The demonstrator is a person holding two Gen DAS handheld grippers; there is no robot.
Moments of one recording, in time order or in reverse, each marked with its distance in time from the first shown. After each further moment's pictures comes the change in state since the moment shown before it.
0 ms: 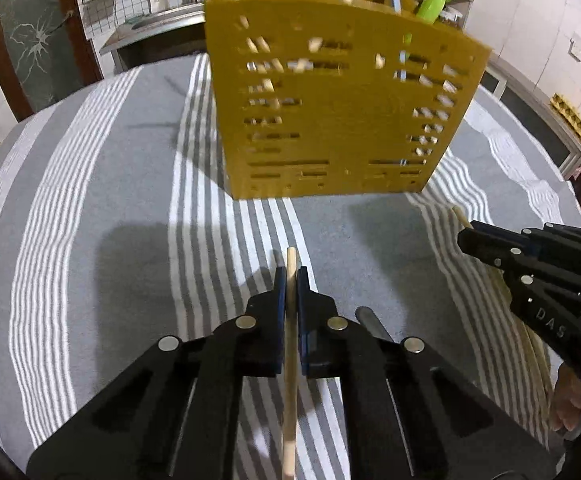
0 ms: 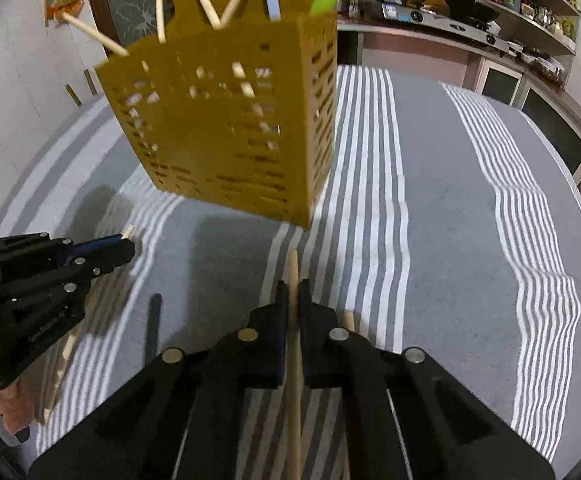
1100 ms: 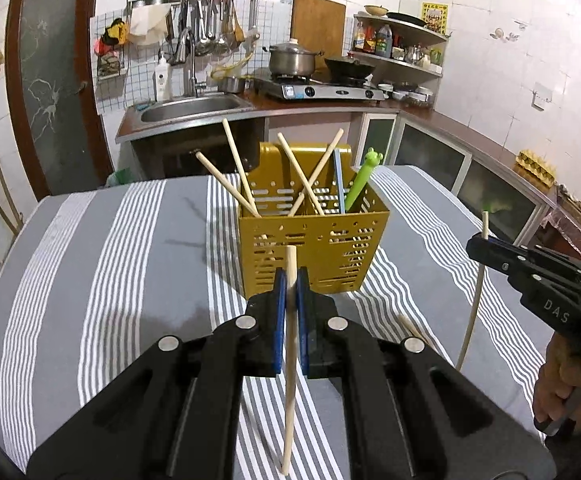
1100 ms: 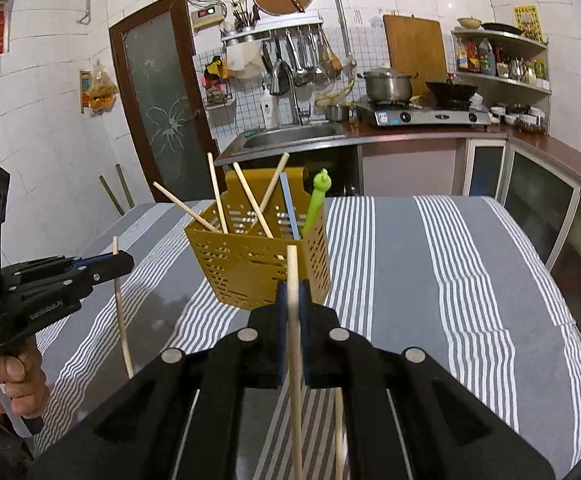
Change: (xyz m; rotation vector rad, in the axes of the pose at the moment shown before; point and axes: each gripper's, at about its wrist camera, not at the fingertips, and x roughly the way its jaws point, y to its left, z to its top) left arm -0.134 -0.001 0.019 0.014 -0.317 -0.040; right arm -0.124 -0.018 0.012 0.040 -0.381 0.069
